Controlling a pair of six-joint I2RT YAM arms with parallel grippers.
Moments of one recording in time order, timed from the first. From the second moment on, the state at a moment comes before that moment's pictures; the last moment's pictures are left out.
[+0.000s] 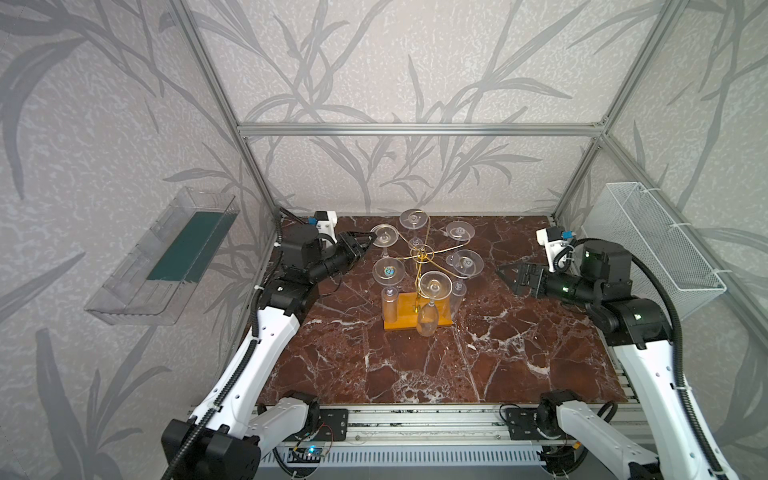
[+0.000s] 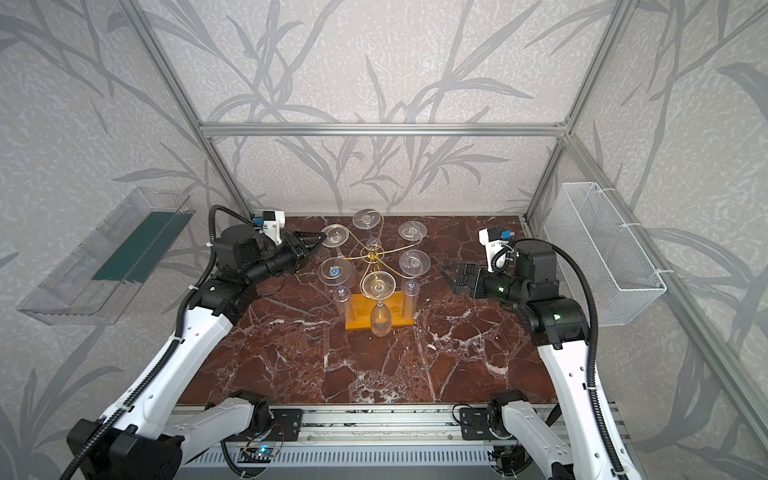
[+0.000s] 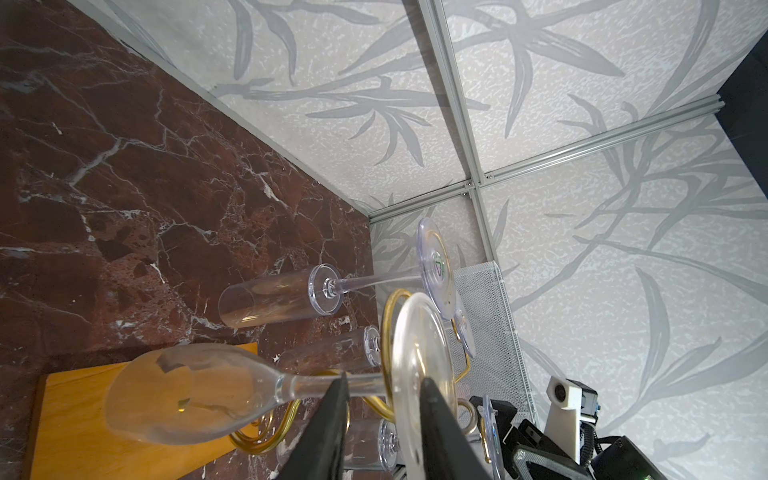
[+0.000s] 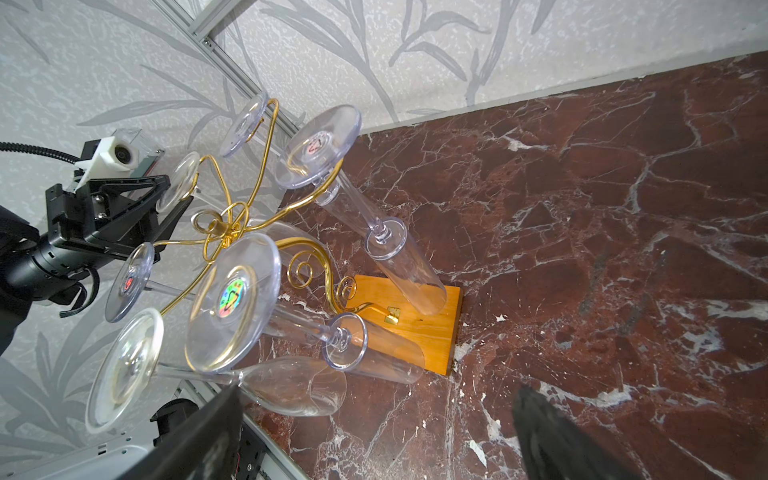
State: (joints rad) left arm -0.23 1.10 1.07 -0.21 0.50 -1.05; right arm 0.12 0.92 1.21 -0.83 -0.55 0.34
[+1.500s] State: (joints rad) left arm -0.23 1.07 1.08 -0.19 0.43 -1.14; right arm 0.12 0.90 1.21 -0.87 -0.55 0.34
